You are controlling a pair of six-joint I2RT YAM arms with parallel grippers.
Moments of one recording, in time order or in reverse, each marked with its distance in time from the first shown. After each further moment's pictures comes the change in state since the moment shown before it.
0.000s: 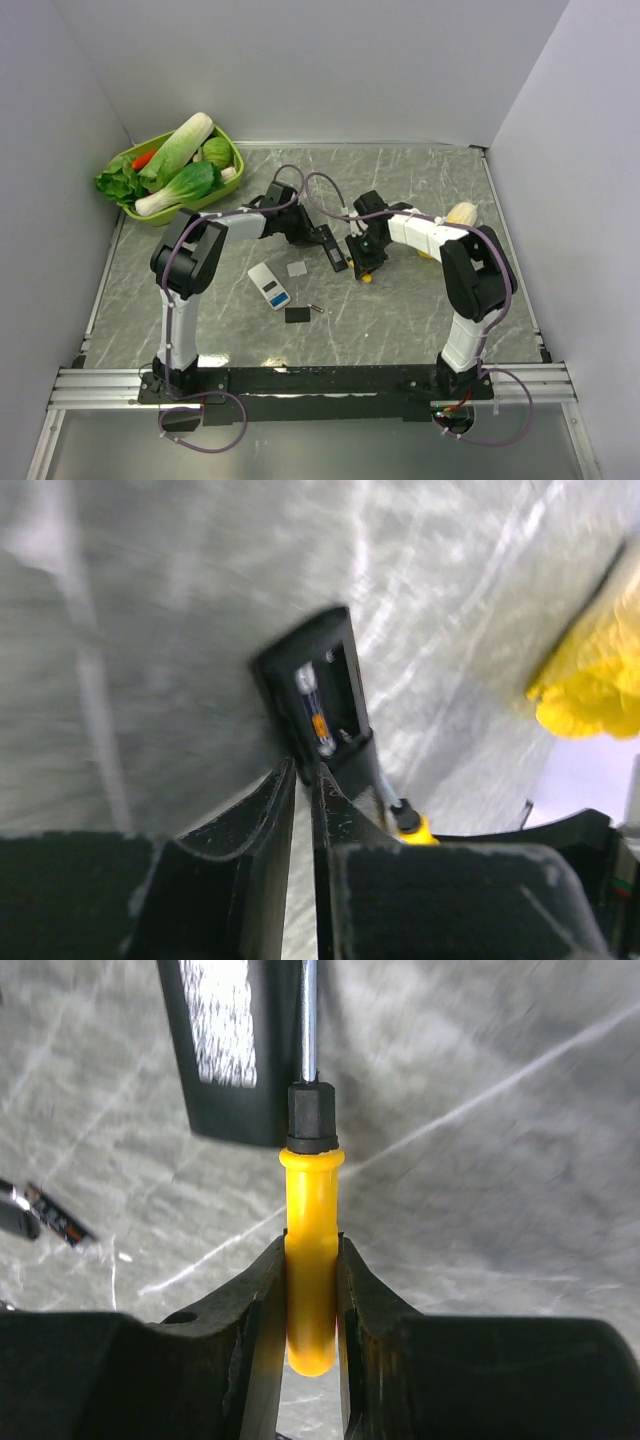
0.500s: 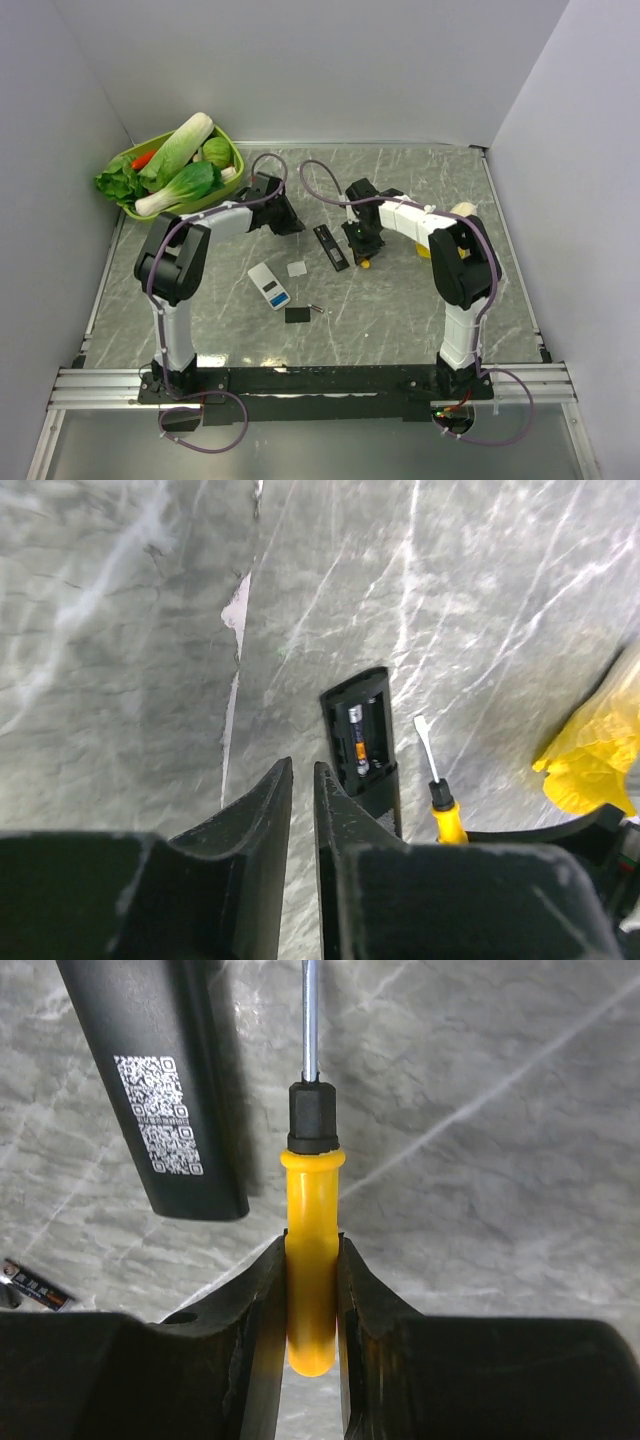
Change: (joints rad) left arm 0.050 -0.108 -0.016 -0.078 -0.174 0.000; right arm 0.003 0.103 0.166 -0.072 0.131 0.029
